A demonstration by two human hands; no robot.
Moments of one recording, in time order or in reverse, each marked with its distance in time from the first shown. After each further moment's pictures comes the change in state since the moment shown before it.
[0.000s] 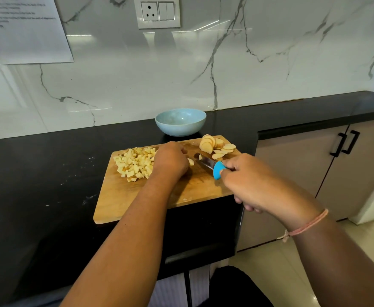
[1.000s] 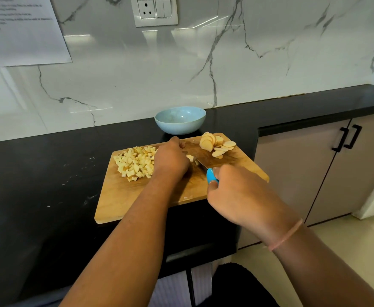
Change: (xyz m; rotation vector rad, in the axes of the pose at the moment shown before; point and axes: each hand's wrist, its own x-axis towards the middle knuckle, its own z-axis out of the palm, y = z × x) left_hand -0.001 -0.002 0.007 -0.037 0.094 -0.012; right_hand -0.009 -0.006 0.022 -0.243 0.069 -0.112
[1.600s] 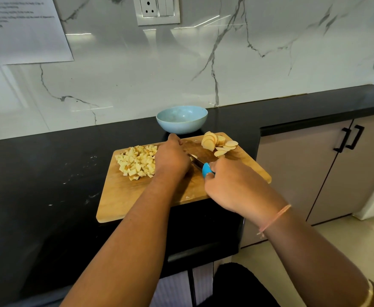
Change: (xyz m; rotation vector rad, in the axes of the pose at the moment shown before) left_hand -0.003 0.001 -0.002 -0.008 0.045 -0.025; right_hand 0.020 -0.007 0.002 0.014 -0.029 0.015
